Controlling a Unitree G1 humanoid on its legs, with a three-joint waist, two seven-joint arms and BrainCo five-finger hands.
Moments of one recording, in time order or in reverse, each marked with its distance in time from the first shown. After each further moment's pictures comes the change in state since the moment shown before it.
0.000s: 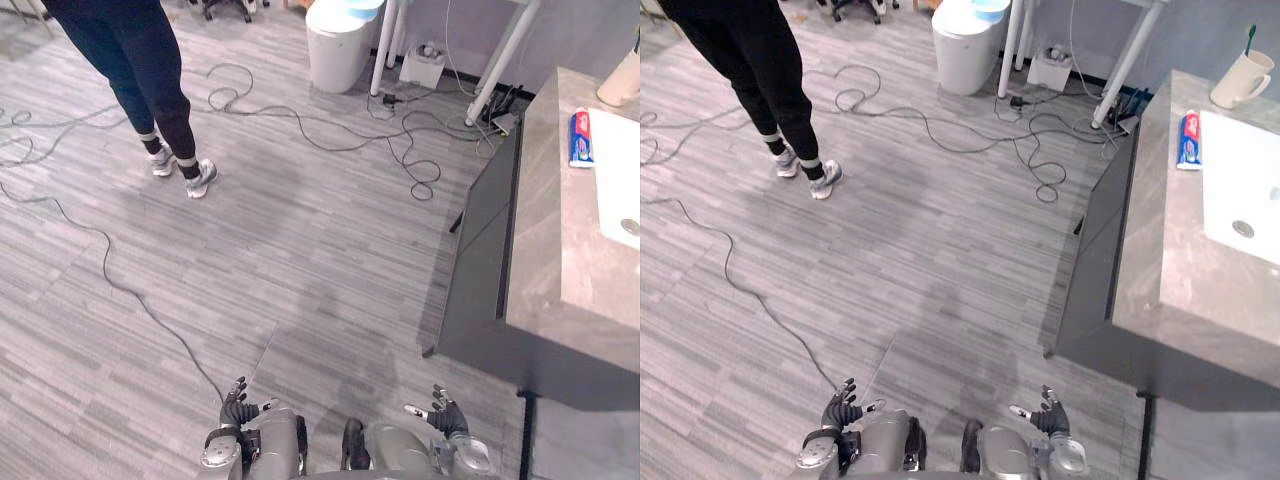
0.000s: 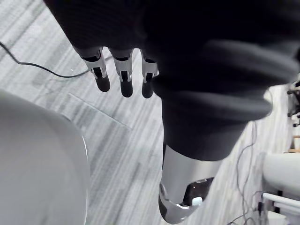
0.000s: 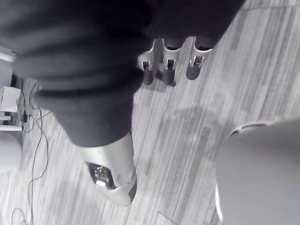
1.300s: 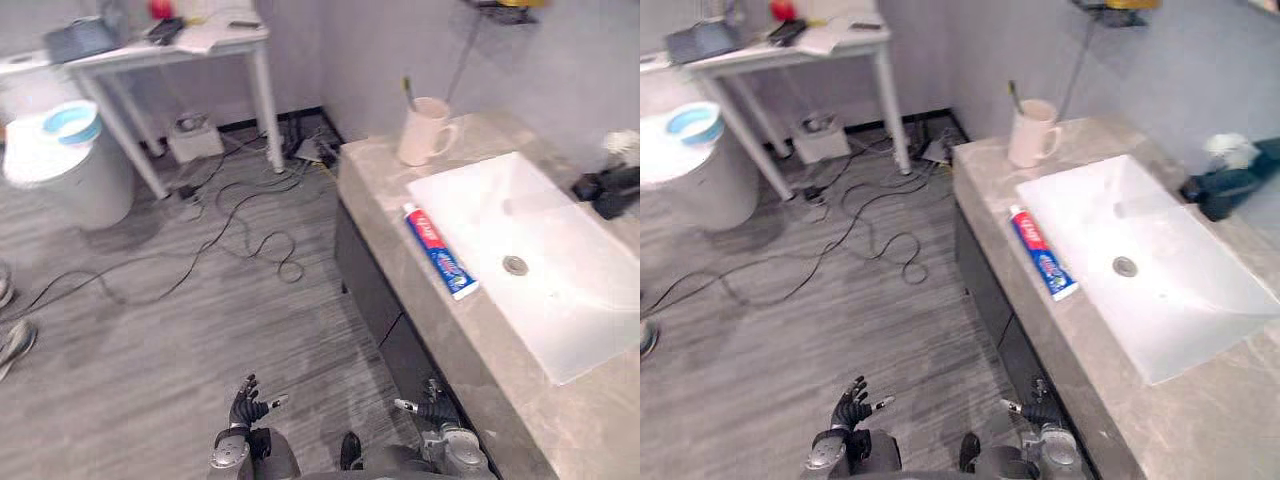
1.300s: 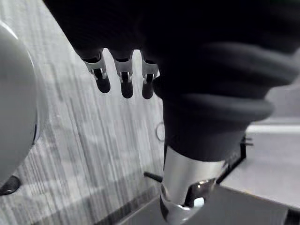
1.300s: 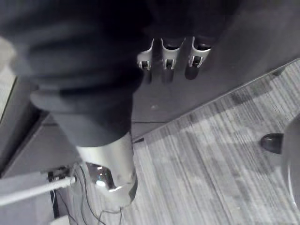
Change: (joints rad) left arm -0.002 -0.044 0.020 -0.015 -0.006 0.004 -0.029; right arm 0.006 0.023 0.022 -0.050 -0.019 0.005 -0.006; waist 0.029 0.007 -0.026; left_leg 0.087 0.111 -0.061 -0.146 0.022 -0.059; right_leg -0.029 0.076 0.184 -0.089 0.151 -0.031
